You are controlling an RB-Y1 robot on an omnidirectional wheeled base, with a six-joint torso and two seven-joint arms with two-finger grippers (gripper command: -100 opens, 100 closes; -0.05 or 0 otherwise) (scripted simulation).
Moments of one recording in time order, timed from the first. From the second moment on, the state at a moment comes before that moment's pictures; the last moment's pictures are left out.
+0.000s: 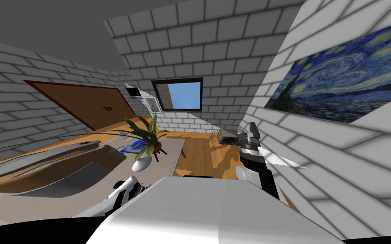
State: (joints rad) left arm -0.05 0.54 0.60 -0.38 0.60 0.77 0.45; right arm 0.50 0.02 -0.03 -2.37 -0.05 -0.35 0.04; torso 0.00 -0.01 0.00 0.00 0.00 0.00
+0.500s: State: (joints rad) left arm -0.07 0.50 0.59 -0.32 0.60 0.68 0.42; right arm 0.50 0.02 -0.03 -2.37 -0.05 -0.35 0.04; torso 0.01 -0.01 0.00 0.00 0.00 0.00
